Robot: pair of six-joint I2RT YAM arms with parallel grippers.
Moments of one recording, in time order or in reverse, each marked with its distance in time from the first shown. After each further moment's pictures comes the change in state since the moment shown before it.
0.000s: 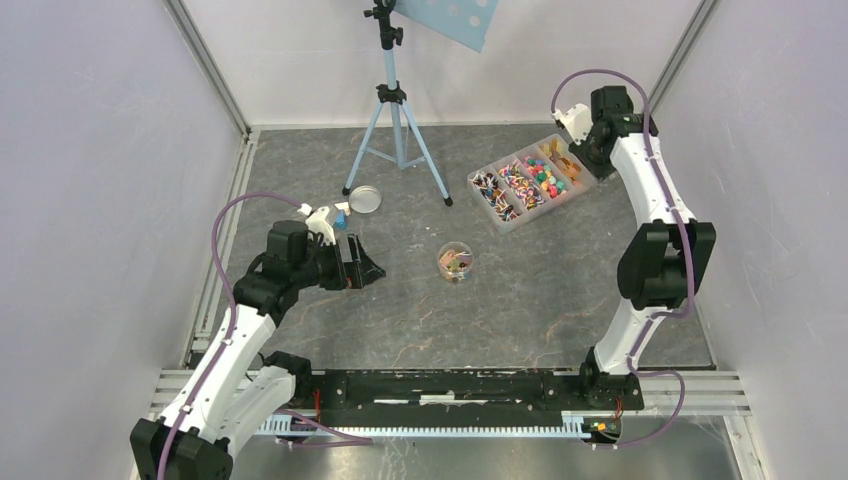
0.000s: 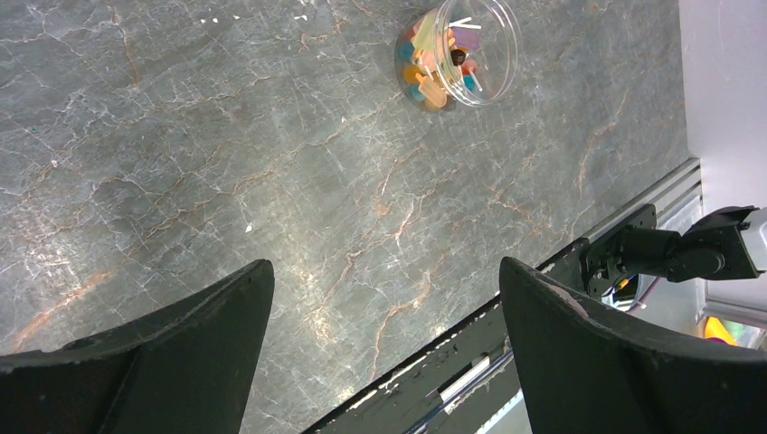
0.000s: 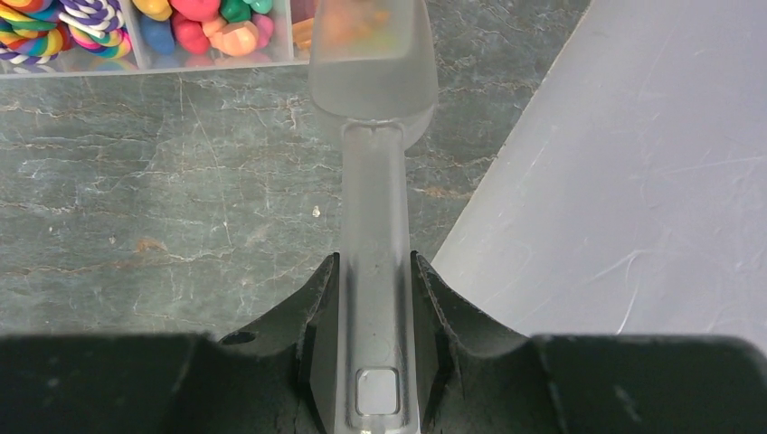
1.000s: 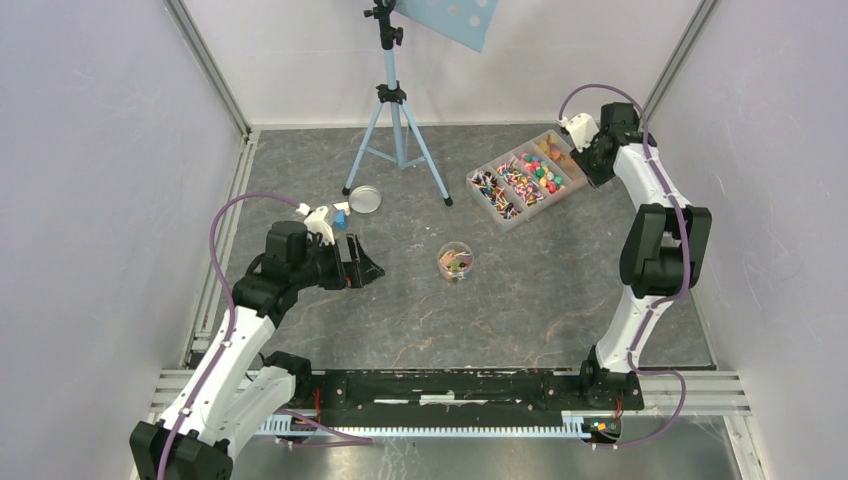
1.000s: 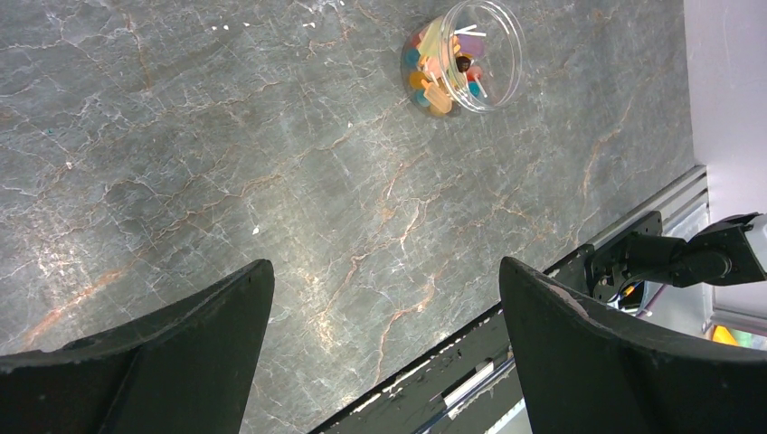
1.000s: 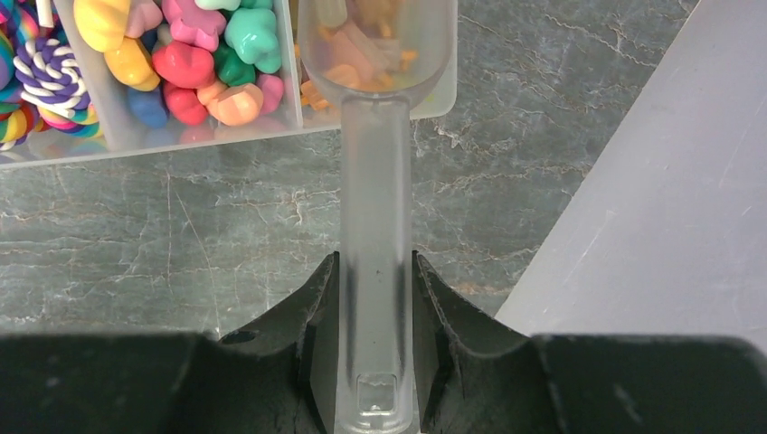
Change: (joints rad) left arm 0.000 -0.010 0.000 -0.001 -0.020 0.000; right arm -0.074 0.099 -0.119 0.257 -0.187 -0.037
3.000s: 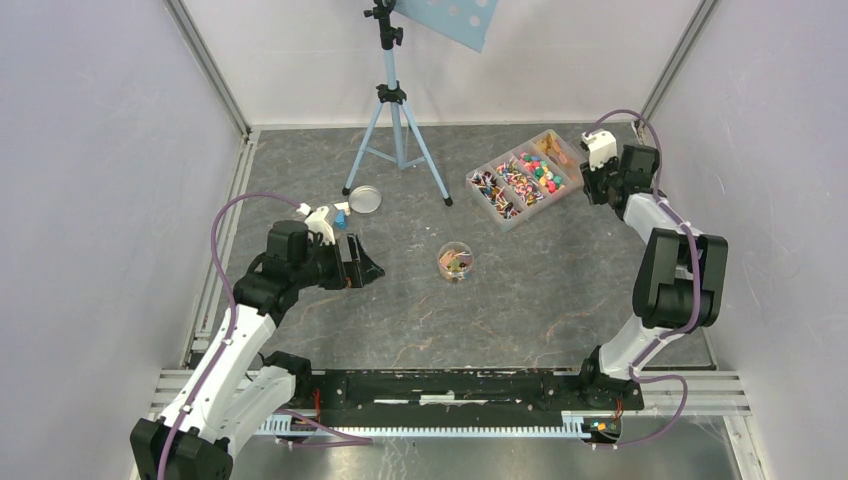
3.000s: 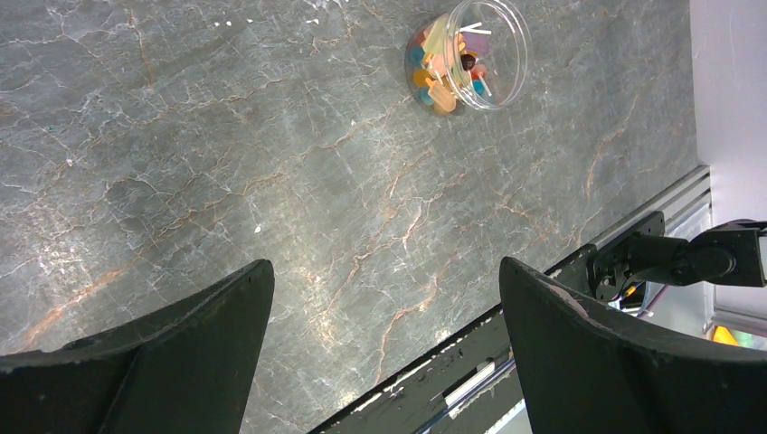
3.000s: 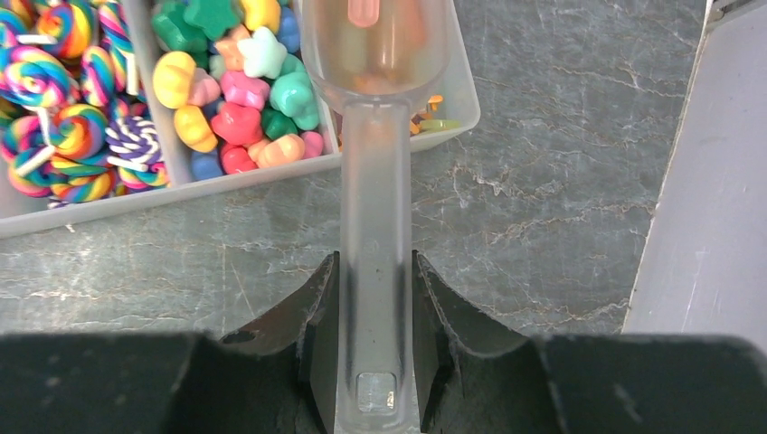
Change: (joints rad) left arm 0.000 0.012 0.000 0.000 -0.003 0.000; right arm -0.104 -0.224 -0.552 0.649 -0.277 0.176
